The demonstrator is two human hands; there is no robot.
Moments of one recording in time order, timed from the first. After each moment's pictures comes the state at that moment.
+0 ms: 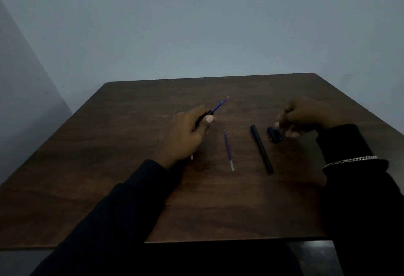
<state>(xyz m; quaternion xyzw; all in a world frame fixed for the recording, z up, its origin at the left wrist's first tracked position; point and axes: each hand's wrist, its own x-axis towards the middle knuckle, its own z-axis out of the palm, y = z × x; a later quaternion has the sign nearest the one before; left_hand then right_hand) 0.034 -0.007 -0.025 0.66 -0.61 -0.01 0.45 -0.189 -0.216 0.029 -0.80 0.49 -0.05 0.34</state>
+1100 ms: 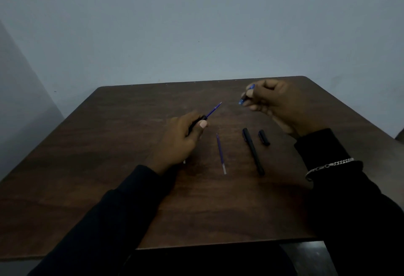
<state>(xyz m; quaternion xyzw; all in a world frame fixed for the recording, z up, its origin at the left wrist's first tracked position) 0.031 -0.007 -0.024 0.65 -0.61 -0.01 0.44 -0.164 -0.173 0.041 -0.69 0.23 -0.35 0.59</state>
